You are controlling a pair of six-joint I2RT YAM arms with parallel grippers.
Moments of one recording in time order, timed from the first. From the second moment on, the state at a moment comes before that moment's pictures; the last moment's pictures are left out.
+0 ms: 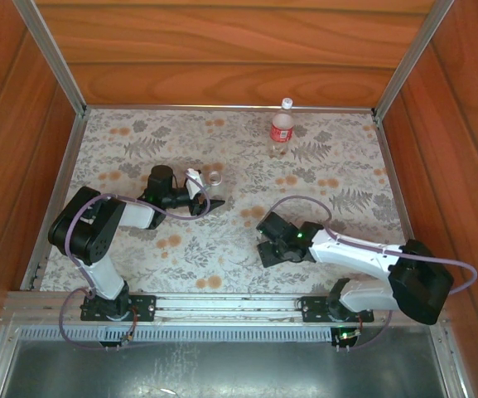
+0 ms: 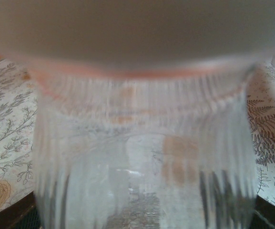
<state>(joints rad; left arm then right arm) -0.43 1.73 0.60 0.74 0.82 0.32 0.97 1.26 0.60 -0.61 0.09 0.54</state>
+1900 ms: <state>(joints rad) -0.43 1.66 0.58 0.74 0.76 0.25 0.88 1.31 0.83 -0.67 0.08 0.46</state>
